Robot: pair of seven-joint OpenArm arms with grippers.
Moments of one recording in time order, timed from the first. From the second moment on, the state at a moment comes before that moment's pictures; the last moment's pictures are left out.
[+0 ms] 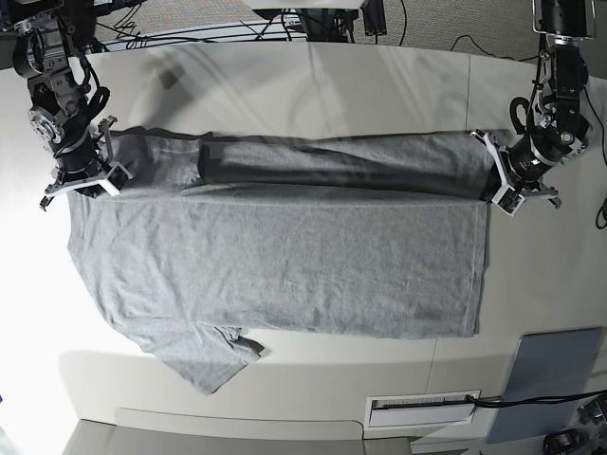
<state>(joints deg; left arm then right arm) 10.7 -29.2 -7.8 87.4 -4.9 -35.2 19.8 -19.4 42.8 -0.5 103.2 -19.3 20.2 -32.7</state>
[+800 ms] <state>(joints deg) 11.1 -29.3 -7.9 87.4 -14.6 -34.5 25.1 -19.3 43.0 -0.5 103.1 -11.5 9.6 -40.5</state>
